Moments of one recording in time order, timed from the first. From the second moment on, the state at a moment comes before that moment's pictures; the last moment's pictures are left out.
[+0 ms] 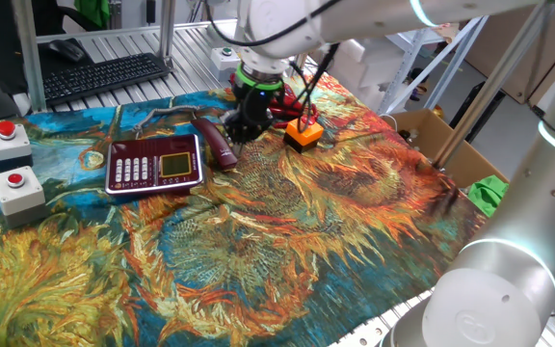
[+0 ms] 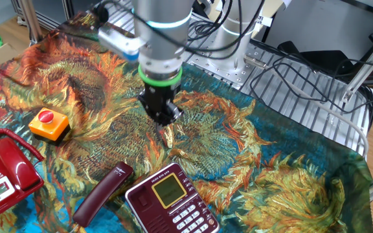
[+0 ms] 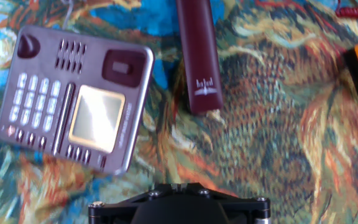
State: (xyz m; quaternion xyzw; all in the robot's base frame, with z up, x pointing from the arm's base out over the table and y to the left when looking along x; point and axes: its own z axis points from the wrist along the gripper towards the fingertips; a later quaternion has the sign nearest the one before) arm 0.552 0.010 0.138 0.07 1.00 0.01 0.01
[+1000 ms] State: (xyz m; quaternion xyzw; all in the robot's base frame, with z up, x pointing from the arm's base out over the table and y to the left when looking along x) arm 0.646 -0.018 0.089 0.05 1.00 0.02 0.02
